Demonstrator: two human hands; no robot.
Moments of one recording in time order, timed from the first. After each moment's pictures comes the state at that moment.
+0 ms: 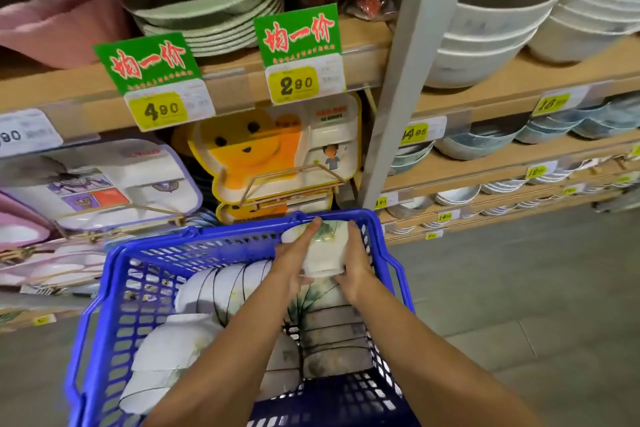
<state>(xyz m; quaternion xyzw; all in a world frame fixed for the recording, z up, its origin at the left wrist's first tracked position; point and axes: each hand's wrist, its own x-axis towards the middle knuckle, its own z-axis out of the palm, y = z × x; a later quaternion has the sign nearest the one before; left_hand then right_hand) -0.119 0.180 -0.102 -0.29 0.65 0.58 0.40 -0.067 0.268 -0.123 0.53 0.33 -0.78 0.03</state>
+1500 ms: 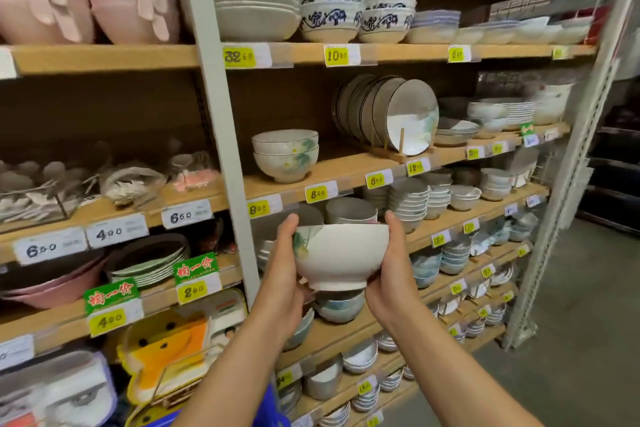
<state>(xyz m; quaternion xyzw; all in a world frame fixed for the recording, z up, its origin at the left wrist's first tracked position) 0.029 0.305 0.265 0.15 0.52 0.78 0.32 0.102 0.419 0.244 0.18 0.40 -0.83 -0.34</state>
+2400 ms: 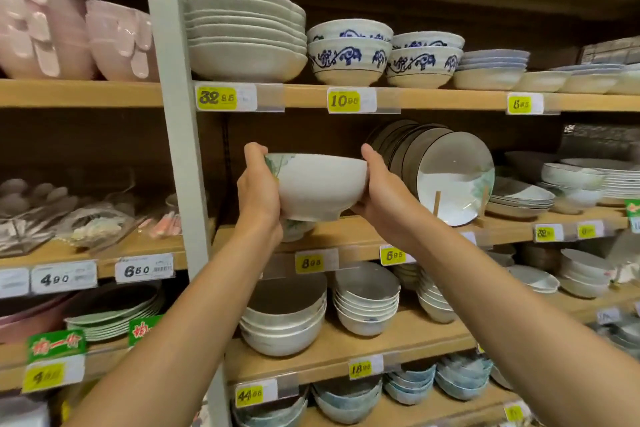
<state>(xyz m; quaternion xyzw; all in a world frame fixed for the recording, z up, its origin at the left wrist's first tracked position) -0.068 0.446 0.392 0.14 0.55 0.82 0.00 -0.001 0.588 0.391 0.04 0.66 -0.72 -0.20</state>
